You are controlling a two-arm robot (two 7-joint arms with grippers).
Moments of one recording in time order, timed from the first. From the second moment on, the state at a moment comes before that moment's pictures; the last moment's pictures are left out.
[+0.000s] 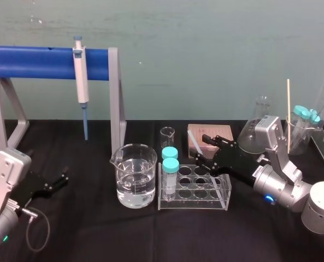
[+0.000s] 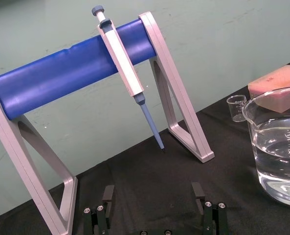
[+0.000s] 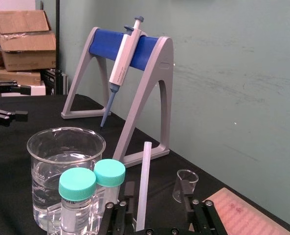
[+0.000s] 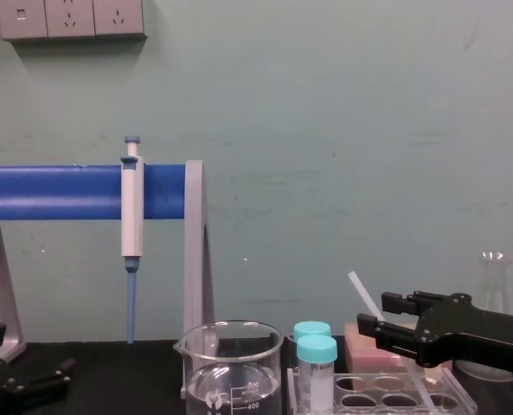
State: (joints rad) left arm -0.20 0.60 0.45 -1.41 -0.25 -0.12 0.03; right arm 0.57 0.32 -0.43 -0.89 0.30 -0.33 0.65
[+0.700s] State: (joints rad) left arm -0.20 0.60 0.45 -1.41 -0.25 -0.12 0.03; right arm 0.57 0.32 -0.43 -0.89 0.30 -0.33 0.65
